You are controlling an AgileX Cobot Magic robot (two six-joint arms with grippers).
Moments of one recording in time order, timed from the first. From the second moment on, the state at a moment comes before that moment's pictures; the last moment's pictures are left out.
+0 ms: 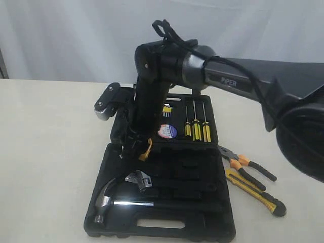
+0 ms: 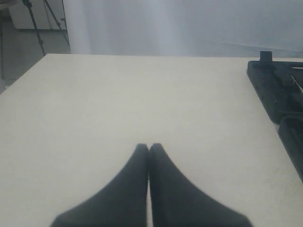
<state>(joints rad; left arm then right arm) 0.07 0.00 0.00 0.00 0.35 0.01 0.27 2.27 -1.93 0.08 1.07 -0.64</state>
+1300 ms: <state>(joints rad) 0.07 0.00 0.00 0.00 0.35 0.01 0.28 2.35 -1.93 0.21 0.90 -0.92</state>
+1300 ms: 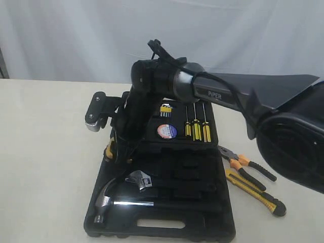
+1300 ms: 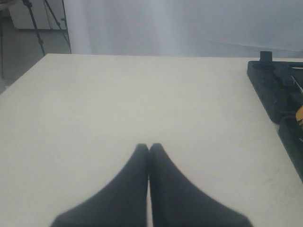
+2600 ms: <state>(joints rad) 0.07 0.00 0.00 0.00 0.35 0.01 0.28 2.37 -1.94 0.25 0.95 -0.96</state>
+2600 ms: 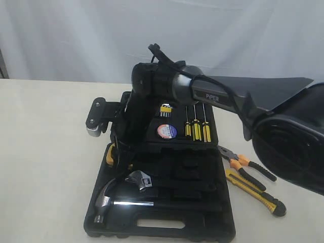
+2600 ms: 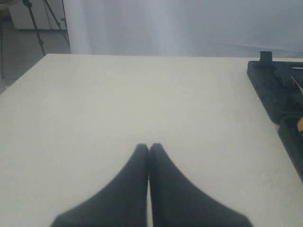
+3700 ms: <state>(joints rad) 0.07 0.00 0.00 0.00 0.35 0.01 0.28 2.33 -2.02 0.29 1.04 -0.89</state>
